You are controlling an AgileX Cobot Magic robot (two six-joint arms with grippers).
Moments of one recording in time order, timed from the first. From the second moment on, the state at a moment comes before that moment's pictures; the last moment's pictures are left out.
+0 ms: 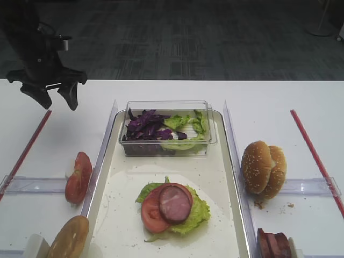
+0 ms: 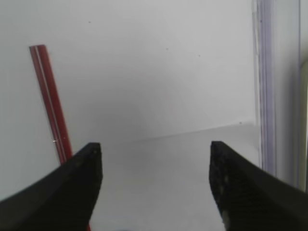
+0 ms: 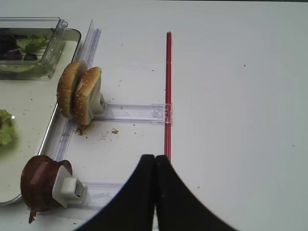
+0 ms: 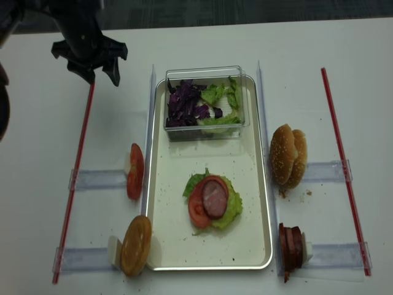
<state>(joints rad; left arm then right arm) -0.05 2.19 -1.89 -0.06 1.22 0.05 -0.02 -0.02 -0.48 0.10 1.14 -0.06</state>
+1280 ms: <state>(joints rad) -0.27 2.21 -1.97 -0.04 1.23 0.05 -0.02 -0.02 -0.48 0.10 1.14 -0.06</state>
